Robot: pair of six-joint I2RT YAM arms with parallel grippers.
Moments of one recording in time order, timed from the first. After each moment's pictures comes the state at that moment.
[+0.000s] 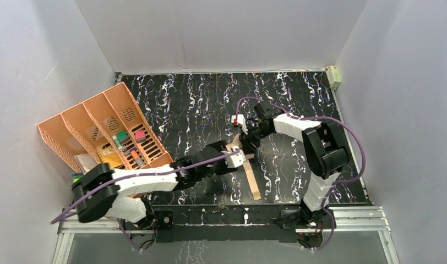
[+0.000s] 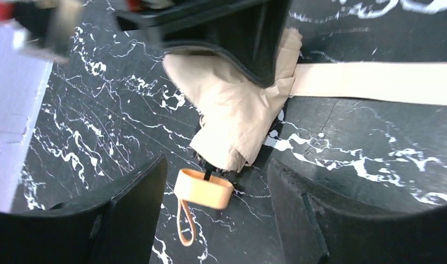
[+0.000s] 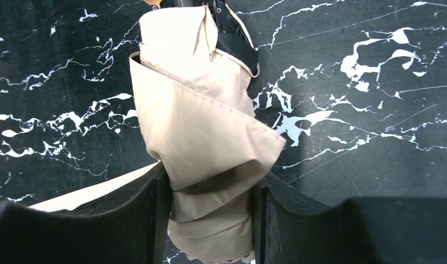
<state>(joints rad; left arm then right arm) -1.09 1.39 0.65 0.24 -0.30 0.54 0.46 1.84 1.13 -0.54 -0.78 -0.81</state>
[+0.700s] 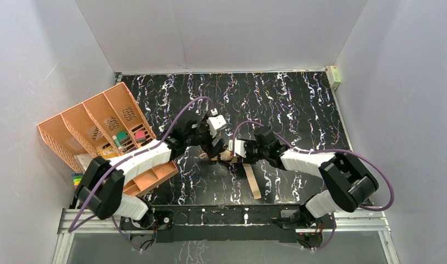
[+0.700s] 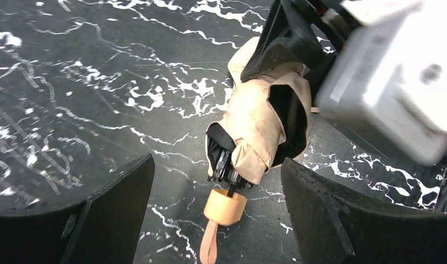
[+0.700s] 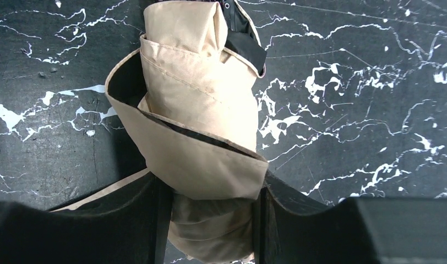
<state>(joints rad) -0.65 1.35 0.78 0.04 0.38 0.28 0.67 1.47 0.62 0.08 -0.39 -0.87</state>
